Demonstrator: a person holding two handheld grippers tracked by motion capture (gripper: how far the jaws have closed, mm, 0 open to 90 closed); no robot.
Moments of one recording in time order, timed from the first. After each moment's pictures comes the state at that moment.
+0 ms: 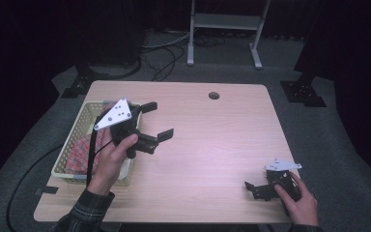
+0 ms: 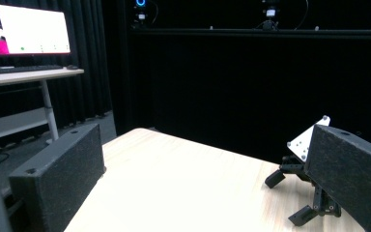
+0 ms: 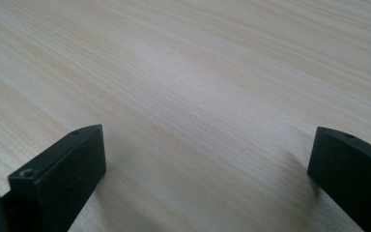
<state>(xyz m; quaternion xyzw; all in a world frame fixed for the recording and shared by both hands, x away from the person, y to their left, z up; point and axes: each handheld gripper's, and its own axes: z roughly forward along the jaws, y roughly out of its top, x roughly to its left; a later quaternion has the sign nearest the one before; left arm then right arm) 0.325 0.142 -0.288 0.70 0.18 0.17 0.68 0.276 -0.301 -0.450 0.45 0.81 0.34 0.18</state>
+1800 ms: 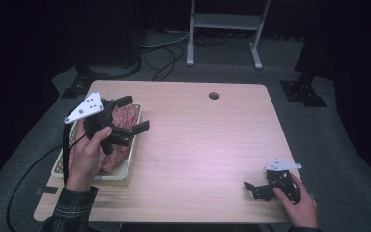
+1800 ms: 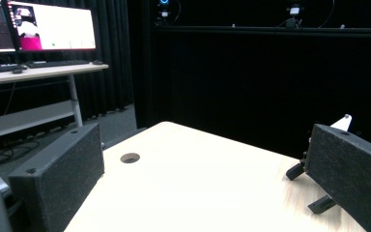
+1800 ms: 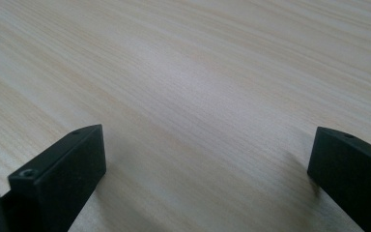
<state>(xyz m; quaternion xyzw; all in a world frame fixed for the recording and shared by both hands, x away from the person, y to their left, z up) 0.327 0.193 -0.275 0.70 0.21 0.19 0.66 0.276 -0.302 -0.450 0.45 0.81 0.34 0.18</state>
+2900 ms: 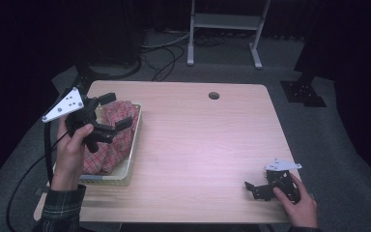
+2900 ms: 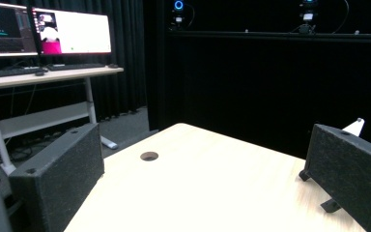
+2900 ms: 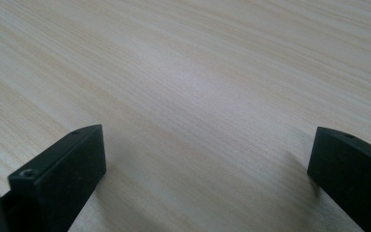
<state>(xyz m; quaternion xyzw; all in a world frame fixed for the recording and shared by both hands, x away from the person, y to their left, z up) 0.326 0.231 -0.269 0.69 0.22 0.21 0.66 0.276 -0.301 -0.450 0.45 0.81 0.34 0.18</state>
